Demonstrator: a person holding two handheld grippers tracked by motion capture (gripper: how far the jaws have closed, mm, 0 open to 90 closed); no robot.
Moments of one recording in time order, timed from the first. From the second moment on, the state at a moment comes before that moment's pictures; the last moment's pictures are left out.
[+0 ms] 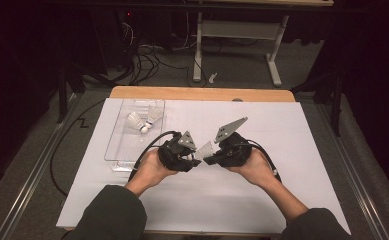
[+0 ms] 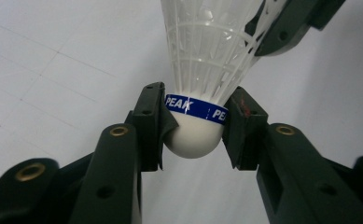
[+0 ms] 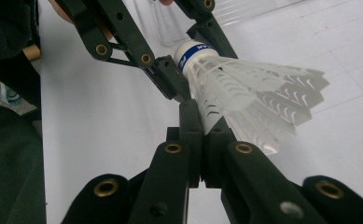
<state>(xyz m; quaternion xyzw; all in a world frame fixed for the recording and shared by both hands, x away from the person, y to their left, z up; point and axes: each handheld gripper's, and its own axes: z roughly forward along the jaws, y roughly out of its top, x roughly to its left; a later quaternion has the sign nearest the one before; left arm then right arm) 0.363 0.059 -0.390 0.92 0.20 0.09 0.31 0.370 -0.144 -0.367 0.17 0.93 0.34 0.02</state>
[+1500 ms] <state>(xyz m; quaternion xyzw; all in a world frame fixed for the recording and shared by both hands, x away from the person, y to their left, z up) 0.363 0.063 -0.389 0.93 0.21 0.08 0.30 0.368 -0.155 -0.366 0.20 0.91 0.37 0.05</state>
